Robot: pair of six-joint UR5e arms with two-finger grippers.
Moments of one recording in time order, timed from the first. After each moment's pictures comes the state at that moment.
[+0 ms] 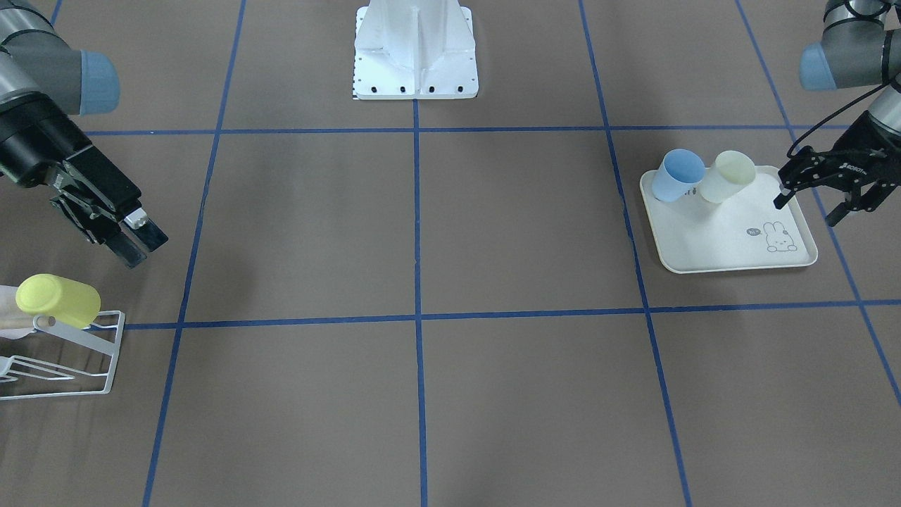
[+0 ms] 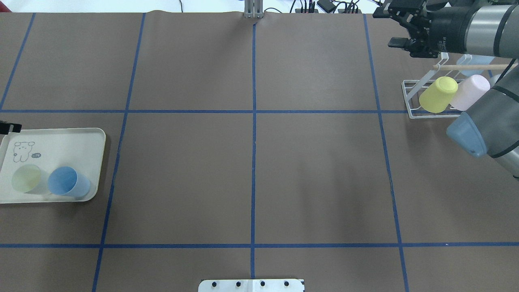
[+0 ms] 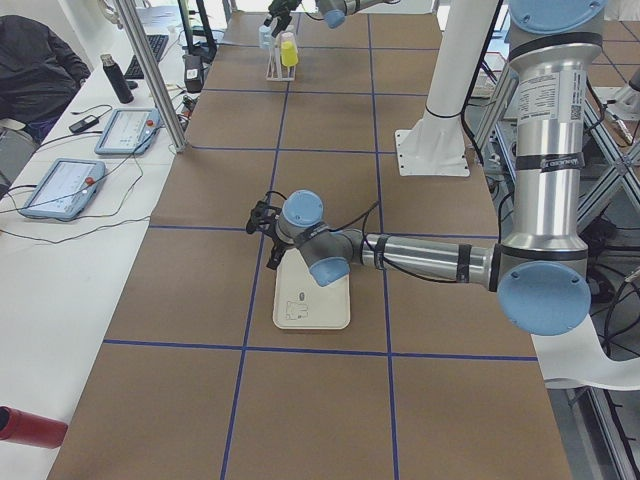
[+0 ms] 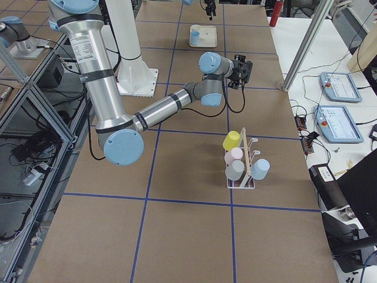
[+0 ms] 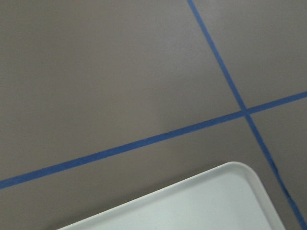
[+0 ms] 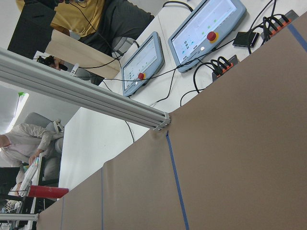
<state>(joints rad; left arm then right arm) -1.14 -1.42 -1.67 -2.48 -2.19 -0.54 1.02 -1.28 1.77 -0.52 1.95 1.72</state>
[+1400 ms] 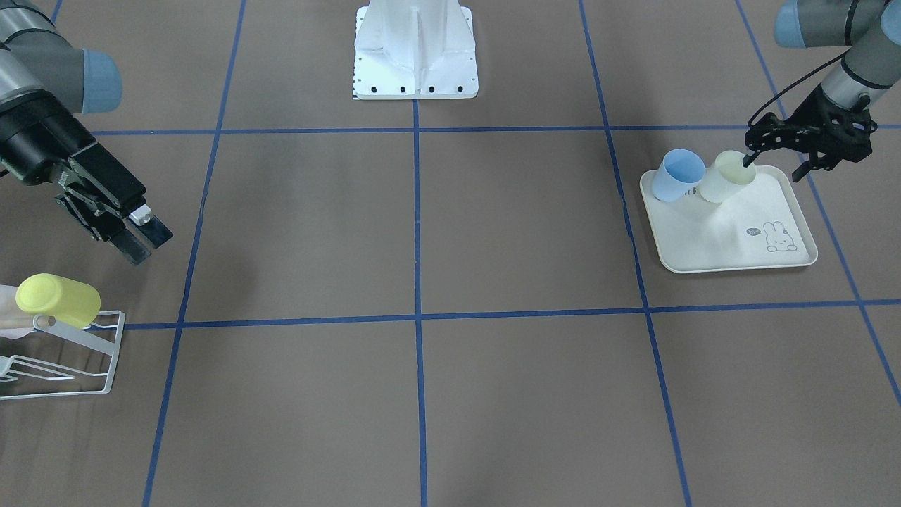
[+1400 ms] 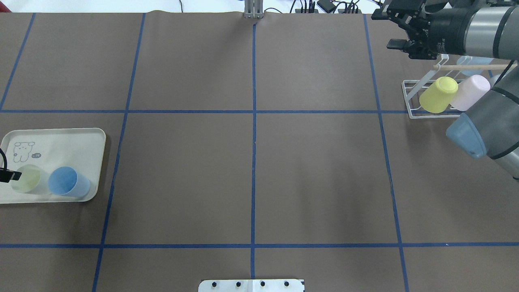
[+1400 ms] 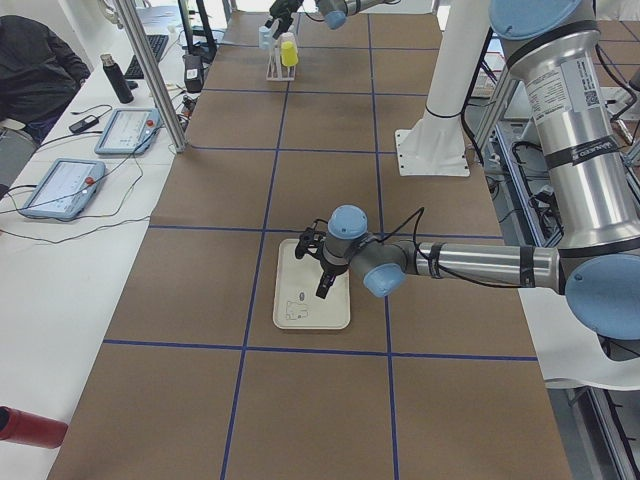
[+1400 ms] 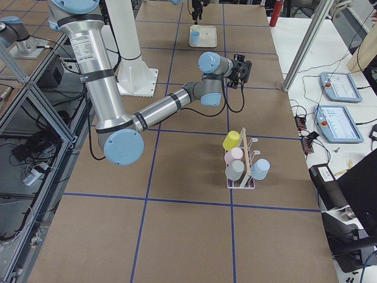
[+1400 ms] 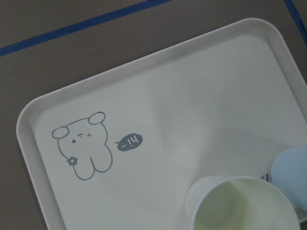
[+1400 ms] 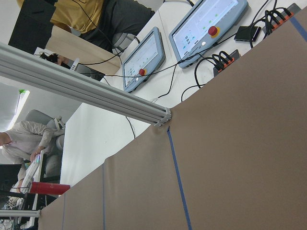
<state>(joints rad) -0.98 -1.28 -1.81 -2.33 -2.16 -0.52 1.02 -1.28 1.77 -0.52 1.96 1.72</state>
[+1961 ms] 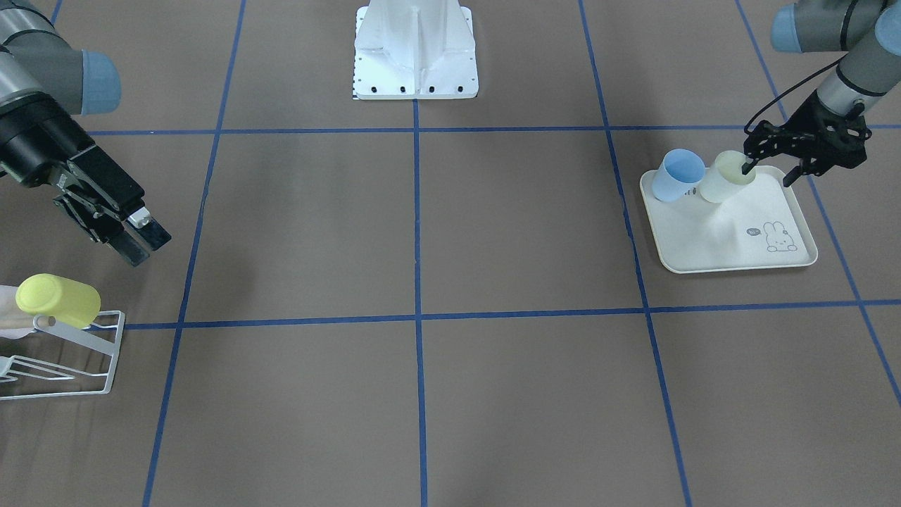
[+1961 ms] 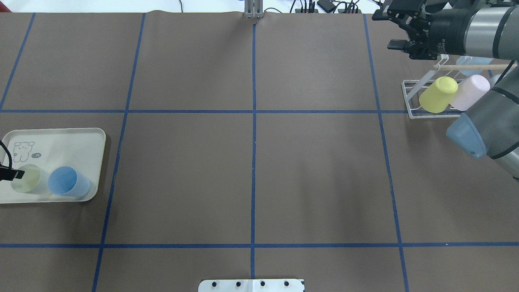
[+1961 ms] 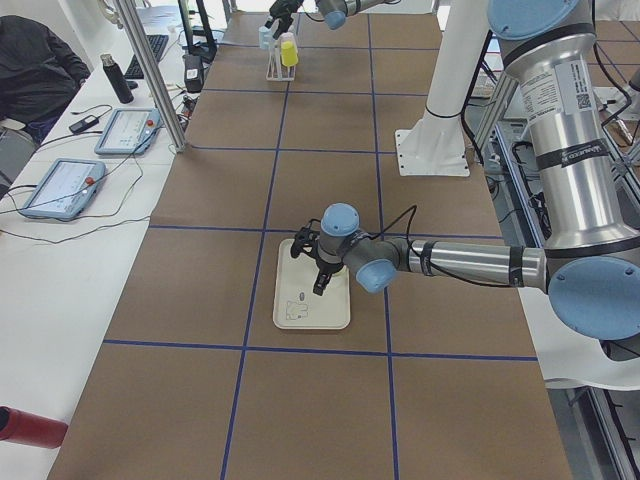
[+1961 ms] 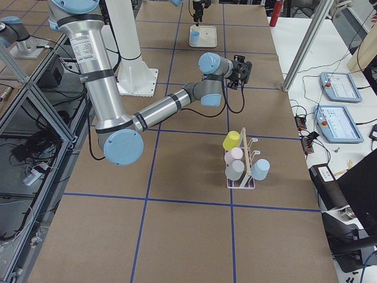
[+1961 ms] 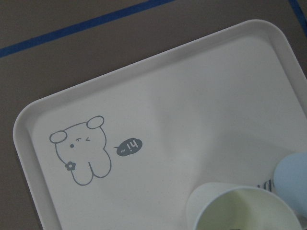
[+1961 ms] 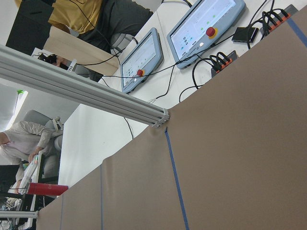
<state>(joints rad) -0.97 -1.29 -1.80 -2.32 -2.16 -0.52 1.02 -1.29 1.77 -0.52 1.96 1.72</state>
